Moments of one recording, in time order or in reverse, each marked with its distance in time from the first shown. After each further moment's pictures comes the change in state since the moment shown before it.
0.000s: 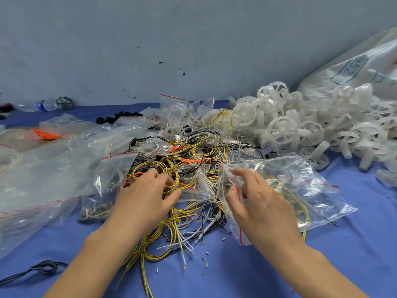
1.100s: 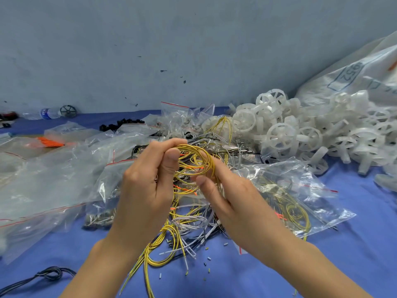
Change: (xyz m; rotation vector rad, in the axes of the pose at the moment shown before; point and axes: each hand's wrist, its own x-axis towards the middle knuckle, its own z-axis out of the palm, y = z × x) left_hand -0.016 0.039 -0.050 -0.674 0.686 0.320; right_hand 0.017 -0.039 -0.023 0.589 -0.217 -0.312
